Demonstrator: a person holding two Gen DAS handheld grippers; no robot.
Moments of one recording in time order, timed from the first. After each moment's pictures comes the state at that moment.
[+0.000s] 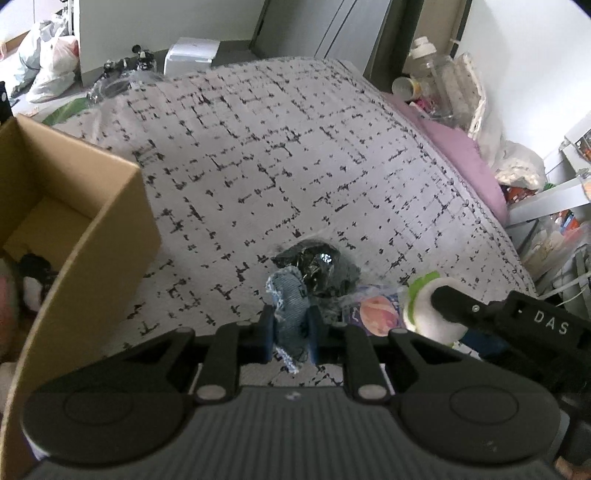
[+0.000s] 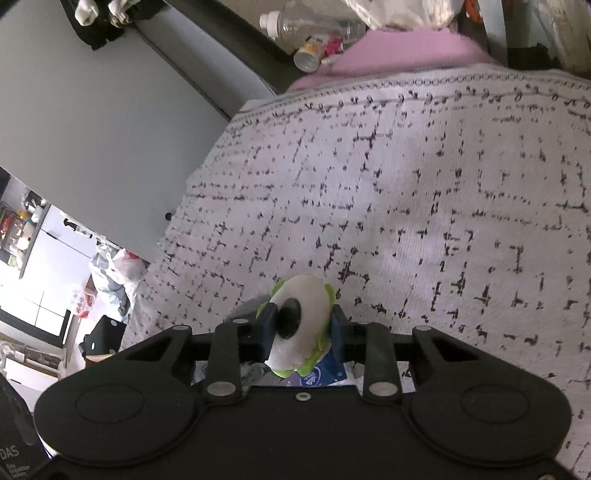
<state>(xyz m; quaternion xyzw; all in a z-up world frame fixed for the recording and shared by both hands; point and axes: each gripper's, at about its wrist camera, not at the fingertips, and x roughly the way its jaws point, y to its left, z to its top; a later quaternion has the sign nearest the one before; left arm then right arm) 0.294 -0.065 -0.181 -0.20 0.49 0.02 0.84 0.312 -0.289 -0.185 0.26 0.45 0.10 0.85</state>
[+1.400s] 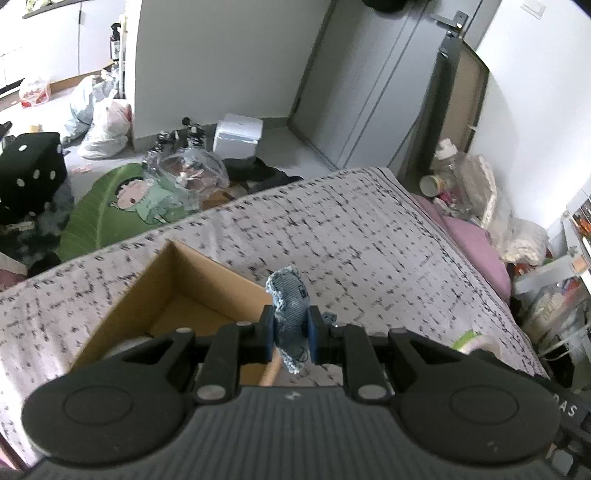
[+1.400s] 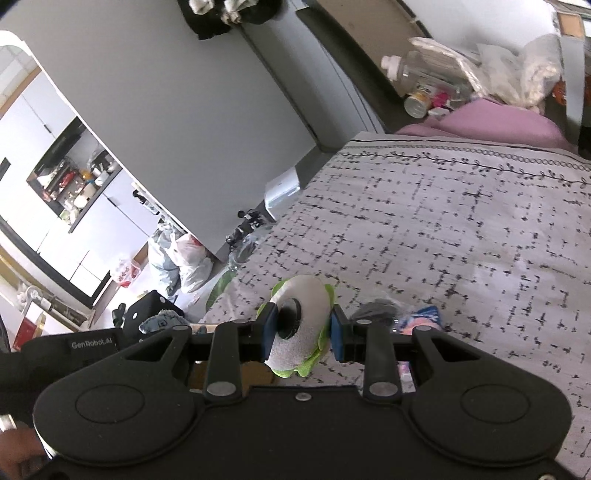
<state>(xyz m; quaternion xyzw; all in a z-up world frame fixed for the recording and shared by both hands) 0.245 0.042 -0.071 -0.19 0.41 0.08 0.89 0.260 -0.222 -0.100 0.20 0.39 0.20 0.88</state>
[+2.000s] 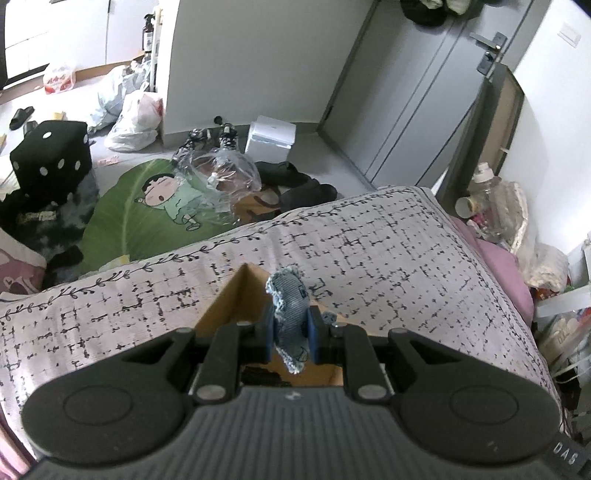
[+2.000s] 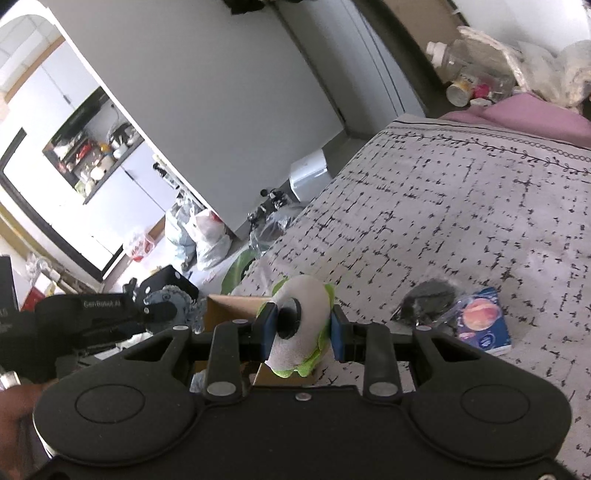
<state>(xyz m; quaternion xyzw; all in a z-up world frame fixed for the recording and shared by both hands) 0.243 0.115 -0.080 -0.22 0.41 0.11 0.88 0.247 -0.158 -0.105 0.17 0.40 0.24 0.87</state>
